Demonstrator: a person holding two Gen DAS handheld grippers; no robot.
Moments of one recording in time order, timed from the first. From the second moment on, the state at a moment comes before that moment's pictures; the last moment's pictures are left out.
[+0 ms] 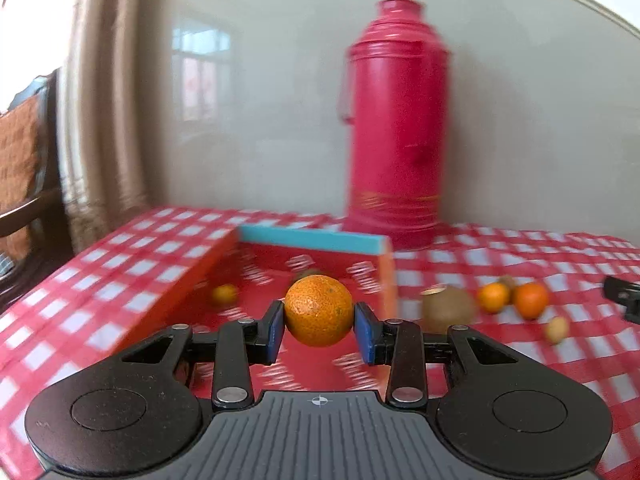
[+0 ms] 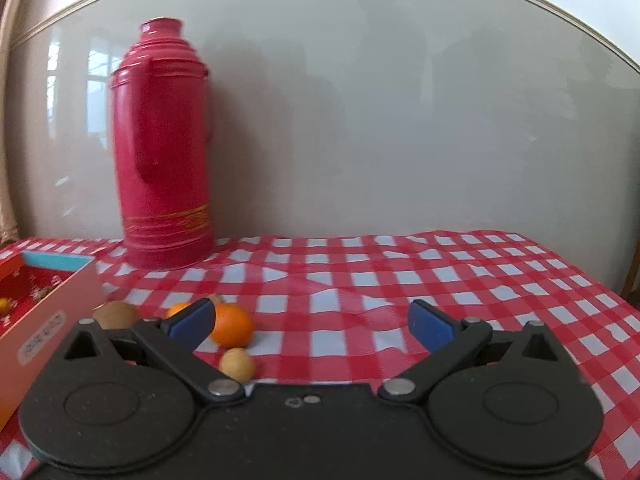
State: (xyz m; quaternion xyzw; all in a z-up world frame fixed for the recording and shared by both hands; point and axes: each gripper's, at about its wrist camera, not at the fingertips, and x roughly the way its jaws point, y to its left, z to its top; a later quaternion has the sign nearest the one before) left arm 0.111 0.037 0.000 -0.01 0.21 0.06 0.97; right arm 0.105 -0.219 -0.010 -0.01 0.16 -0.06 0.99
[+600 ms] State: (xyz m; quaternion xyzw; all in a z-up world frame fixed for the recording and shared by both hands) left arm 0.056 0.081 -0.005 -0.03 0.19 0.13 0.97; right arm 0.105 -0.176 -0.024 -0.07 0.18 0.00 0.98
